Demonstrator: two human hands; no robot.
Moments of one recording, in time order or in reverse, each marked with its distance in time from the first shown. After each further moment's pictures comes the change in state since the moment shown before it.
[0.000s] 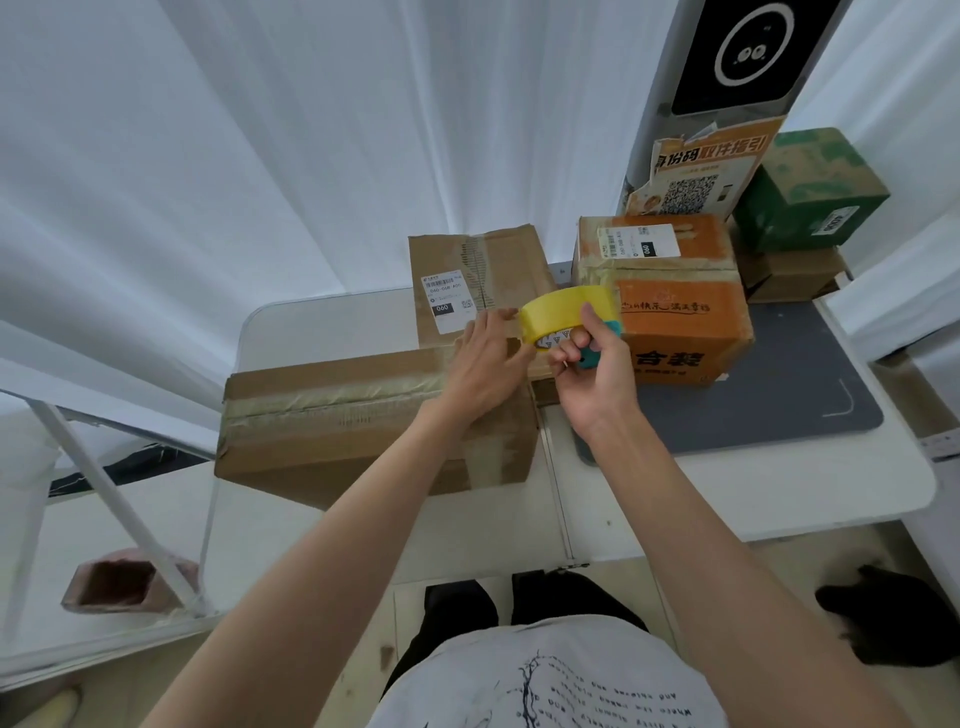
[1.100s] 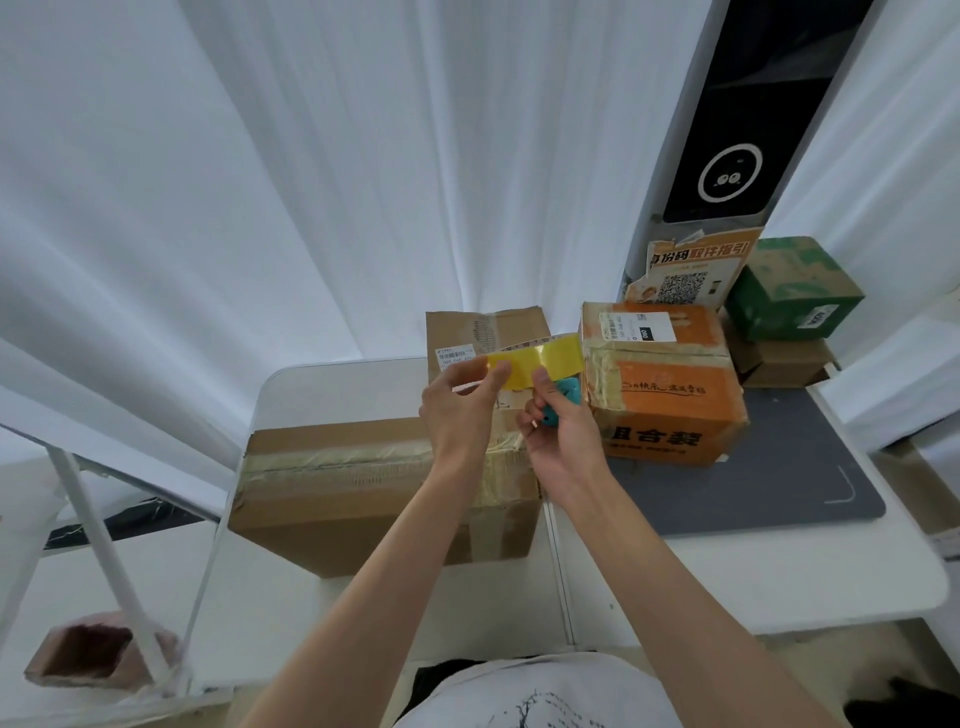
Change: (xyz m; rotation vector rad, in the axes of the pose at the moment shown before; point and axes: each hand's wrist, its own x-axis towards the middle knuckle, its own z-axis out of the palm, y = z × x) left_hand -0.042 0.056 -0.055 -0.784 0.479 -0.363; right_hand -0.018 0.015 0.032 -0.160 -0.123 0.037
